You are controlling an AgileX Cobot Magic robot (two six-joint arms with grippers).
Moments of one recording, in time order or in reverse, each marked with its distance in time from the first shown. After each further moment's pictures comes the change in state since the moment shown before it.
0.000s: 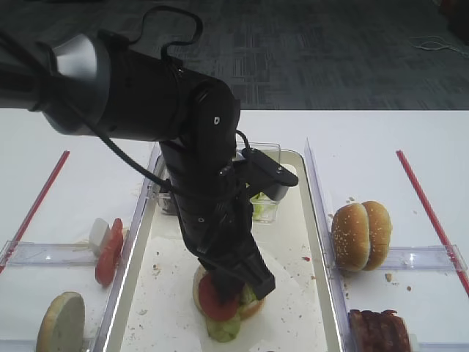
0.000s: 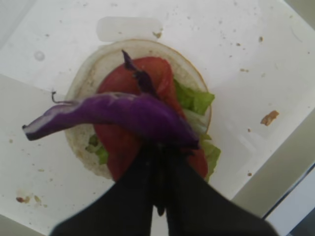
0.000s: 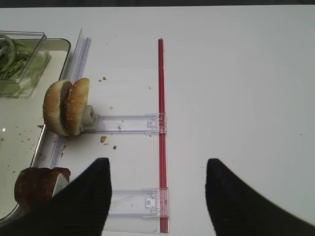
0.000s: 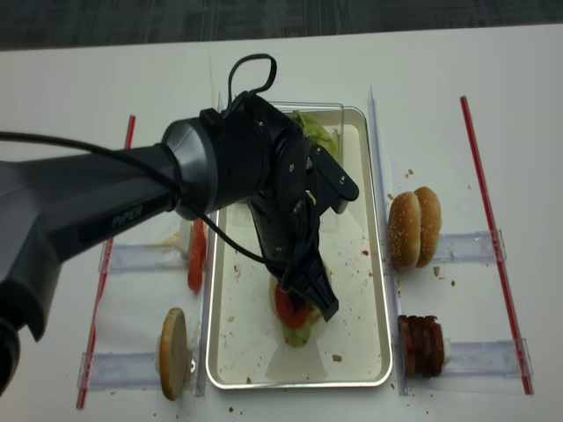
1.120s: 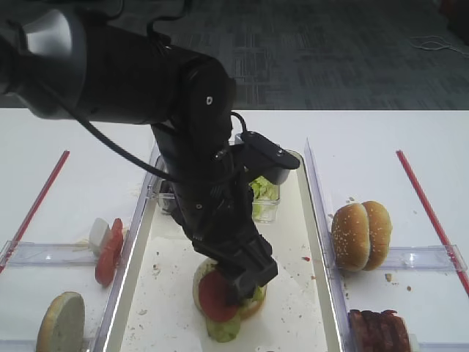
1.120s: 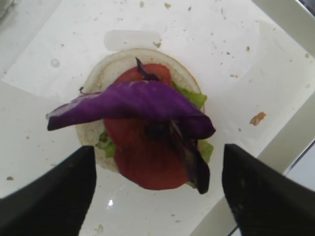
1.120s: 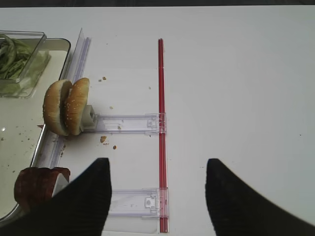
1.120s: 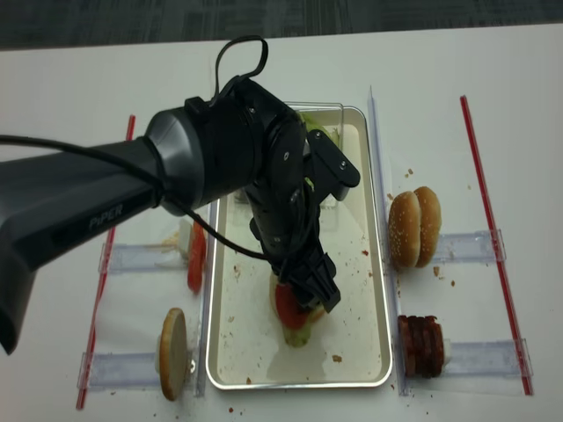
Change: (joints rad) left arm 0.000 -0.049 -0.008 0.005 0.013 -0.008; right arm 0.000 0.000 0.000 0.000 0.000 -0.002
